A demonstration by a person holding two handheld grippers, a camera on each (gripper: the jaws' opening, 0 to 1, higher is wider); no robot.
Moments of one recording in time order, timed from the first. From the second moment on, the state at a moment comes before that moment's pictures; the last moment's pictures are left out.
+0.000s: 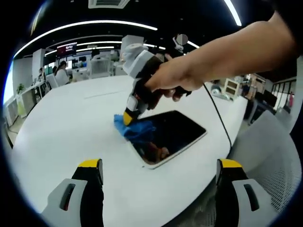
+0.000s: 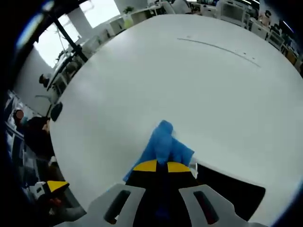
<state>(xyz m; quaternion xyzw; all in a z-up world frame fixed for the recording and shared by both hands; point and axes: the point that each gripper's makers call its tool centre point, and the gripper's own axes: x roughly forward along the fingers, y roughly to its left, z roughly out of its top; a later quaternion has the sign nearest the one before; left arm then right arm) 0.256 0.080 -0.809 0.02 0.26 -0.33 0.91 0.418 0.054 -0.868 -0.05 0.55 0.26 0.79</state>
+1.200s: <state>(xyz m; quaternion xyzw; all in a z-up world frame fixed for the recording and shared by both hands) 0.255 0.079 -0.808 0.02 0.26 -0.33 0.91 0.418 0.038 -0.871 -0.04 0.56 0.27 0.78</state>
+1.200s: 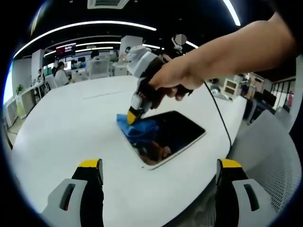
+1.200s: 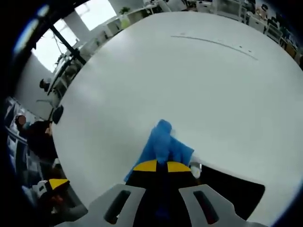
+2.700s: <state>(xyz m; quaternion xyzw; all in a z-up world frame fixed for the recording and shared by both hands) 0.255 0.075 -0.805 0.01 0.26 -0.34 0.91 0.419 0.004 -0.874 -0.05 0.55 0.23 0.80</state>
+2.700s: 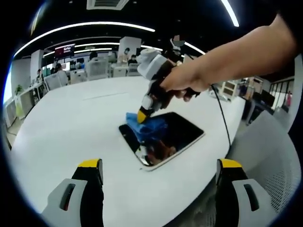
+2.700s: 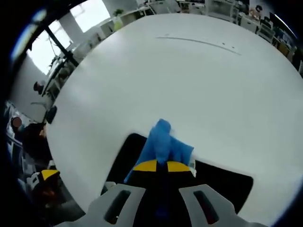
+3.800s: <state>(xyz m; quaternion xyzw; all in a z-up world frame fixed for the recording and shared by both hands) 0.257 0.077 -0.803 0.01 0.25 -0.33 0.91 0.357 0.003 -0.871 -0.01 0.56 0.23 0.80</state>
